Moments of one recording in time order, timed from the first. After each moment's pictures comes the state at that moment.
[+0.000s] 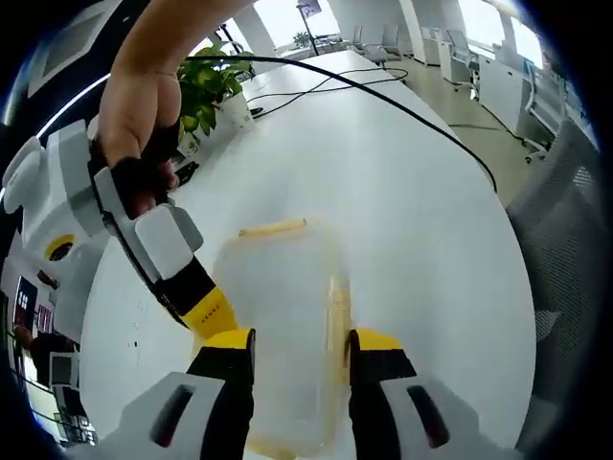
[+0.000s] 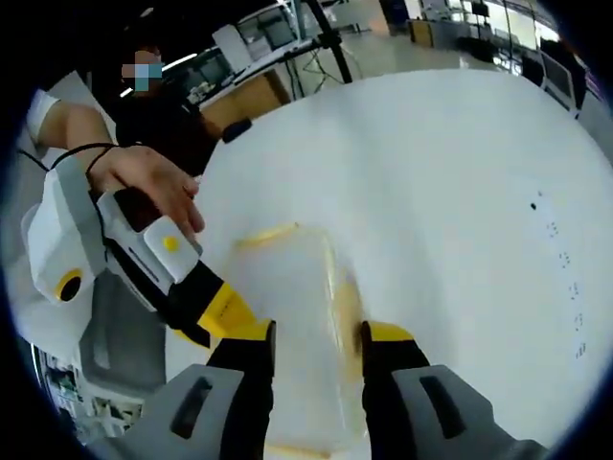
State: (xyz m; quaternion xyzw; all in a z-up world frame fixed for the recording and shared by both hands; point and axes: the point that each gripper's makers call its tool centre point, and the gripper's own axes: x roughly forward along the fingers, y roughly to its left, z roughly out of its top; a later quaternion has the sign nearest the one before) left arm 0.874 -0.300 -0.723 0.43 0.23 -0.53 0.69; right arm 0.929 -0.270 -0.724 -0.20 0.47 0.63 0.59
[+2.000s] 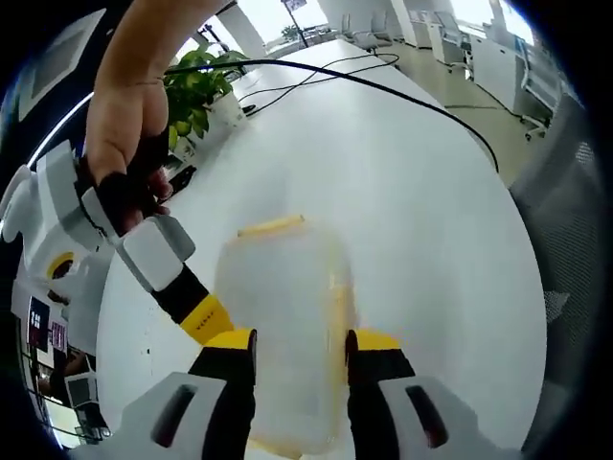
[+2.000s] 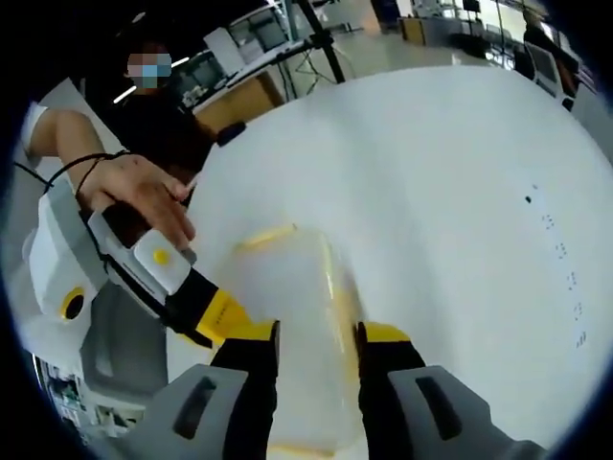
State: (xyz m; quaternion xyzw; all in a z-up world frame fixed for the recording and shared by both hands) left arm 0.873 -0.298 -0.722 0.48 0.22 -0.52 0.67; right arm 0.937 -0.277 -0.722 -0.20 0.47 0.61 0.61
